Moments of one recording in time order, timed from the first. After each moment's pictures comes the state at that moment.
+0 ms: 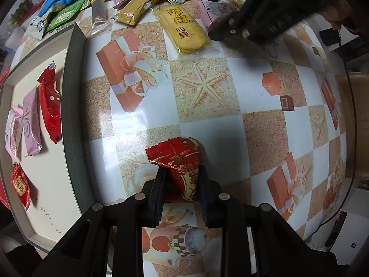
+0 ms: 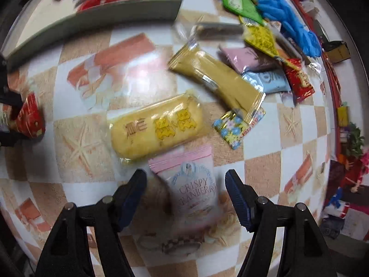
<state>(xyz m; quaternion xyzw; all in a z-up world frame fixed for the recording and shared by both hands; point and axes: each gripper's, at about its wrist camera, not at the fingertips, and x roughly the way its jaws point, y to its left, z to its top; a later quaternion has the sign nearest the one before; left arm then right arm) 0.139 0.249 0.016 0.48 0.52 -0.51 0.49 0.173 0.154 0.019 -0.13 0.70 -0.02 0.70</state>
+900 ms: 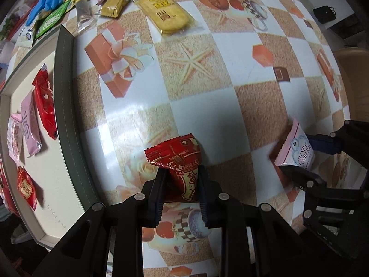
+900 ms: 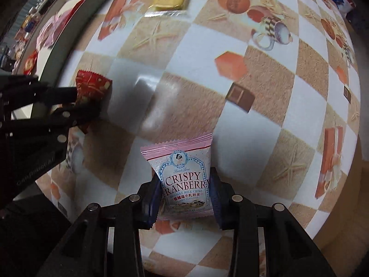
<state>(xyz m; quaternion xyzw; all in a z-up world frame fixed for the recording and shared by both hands) 0.121 0.250 0.011 0.53 0.51 -0.50 0.45 0.033 0.289 0.012 0.32 0.66 -0.27 0.62</state>
